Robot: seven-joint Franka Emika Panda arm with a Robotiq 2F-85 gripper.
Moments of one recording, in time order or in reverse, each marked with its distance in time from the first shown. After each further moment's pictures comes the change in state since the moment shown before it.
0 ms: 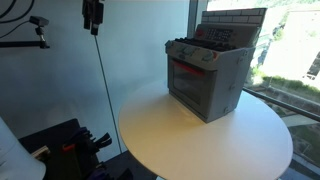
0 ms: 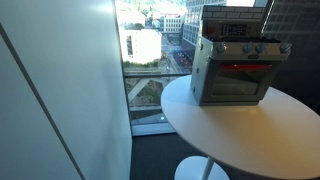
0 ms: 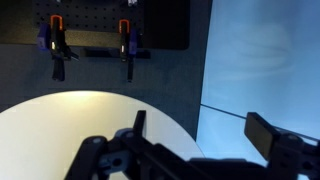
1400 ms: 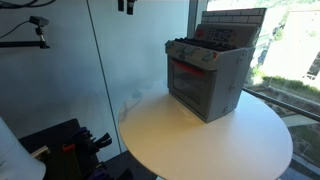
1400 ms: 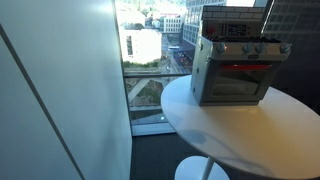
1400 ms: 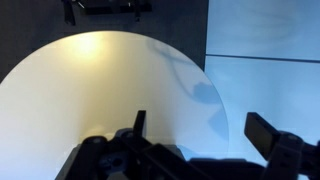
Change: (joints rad) arm -0.098 0.219 -0.023 0.347 -0.067 0.044 0.017
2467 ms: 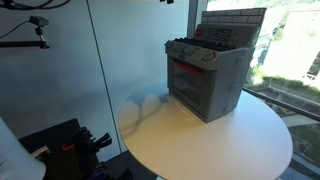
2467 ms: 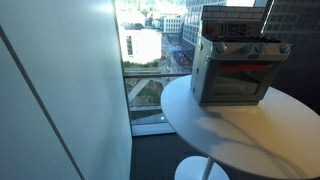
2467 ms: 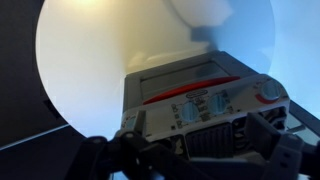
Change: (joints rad) arm -0.086 0.044 -0.086 0.034 -0.118 0.319 0.162
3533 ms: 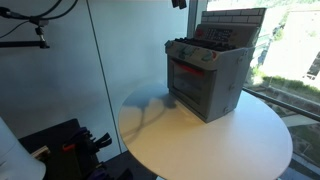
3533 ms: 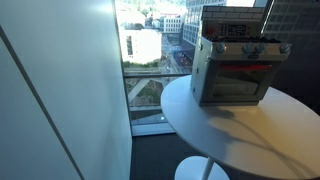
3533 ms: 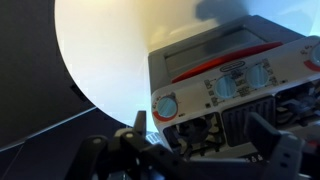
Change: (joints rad) arm -0.032 -0.016 -0.008 -0.095 -0.118 0.162 0.112
